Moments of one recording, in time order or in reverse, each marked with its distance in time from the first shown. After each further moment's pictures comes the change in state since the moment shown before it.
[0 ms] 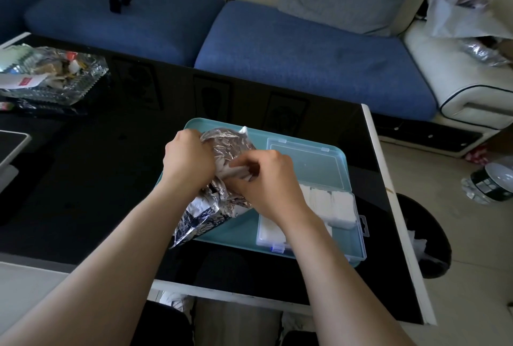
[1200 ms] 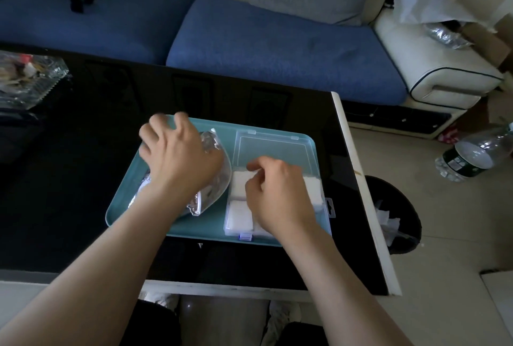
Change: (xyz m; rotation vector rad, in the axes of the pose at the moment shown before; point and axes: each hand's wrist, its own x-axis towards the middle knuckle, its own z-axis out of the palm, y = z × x) left_hand -0.045 0.043 0.024 0.313 0.037 0.128; right_hand -0.054 0.013 -0.050 -0.294 0.104 0.202
